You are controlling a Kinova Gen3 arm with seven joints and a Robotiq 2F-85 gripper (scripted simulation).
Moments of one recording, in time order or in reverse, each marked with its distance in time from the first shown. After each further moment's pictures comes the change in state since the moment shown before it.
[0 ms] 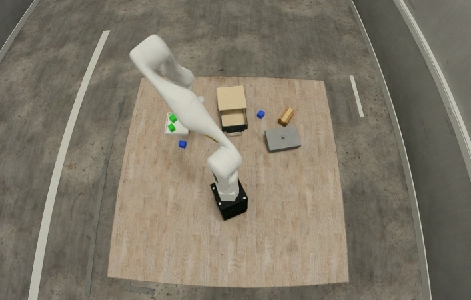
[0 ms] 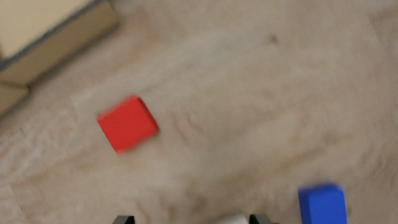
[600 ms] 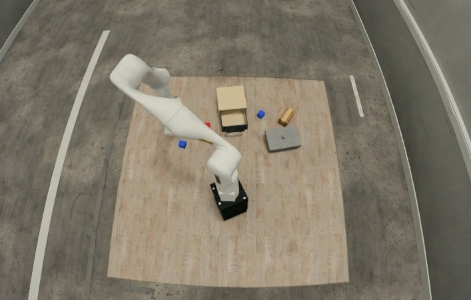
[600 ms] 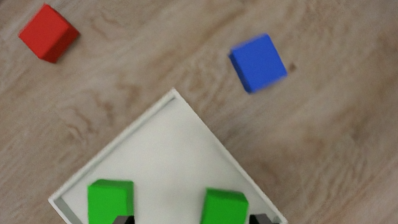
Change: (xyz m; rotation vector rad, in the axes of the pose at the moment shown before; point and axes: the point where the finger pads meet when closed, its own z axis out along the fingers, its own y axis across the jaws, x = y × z) arm -0.107 0.036 -0.002 -0.003 -0.016 0.267
